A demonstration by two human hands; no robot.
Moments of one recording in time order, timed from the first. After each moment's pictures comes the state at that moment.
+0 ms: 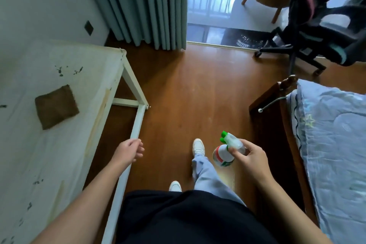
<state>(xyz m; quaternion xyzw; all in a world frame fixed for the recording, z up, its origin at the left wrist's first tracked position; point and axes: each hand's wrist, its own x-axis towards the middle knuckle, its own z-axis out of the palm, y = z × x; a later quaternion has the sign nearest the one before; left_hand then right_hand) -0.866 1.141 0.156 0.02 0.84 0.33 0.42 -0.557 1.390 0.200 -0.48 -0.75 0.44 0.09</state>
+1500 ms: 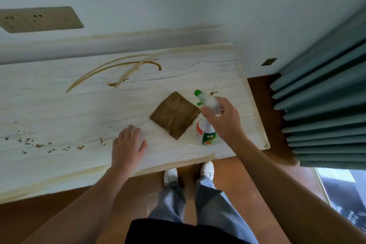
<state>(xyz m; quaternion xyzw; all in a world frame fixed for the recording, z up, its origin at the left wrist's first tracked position) -1.030 1.016 0.124 -0.25 0.95 0.14 0.13 -1.224 1.259 0.217 0.11 -0.89 0.42 -0.14</state>
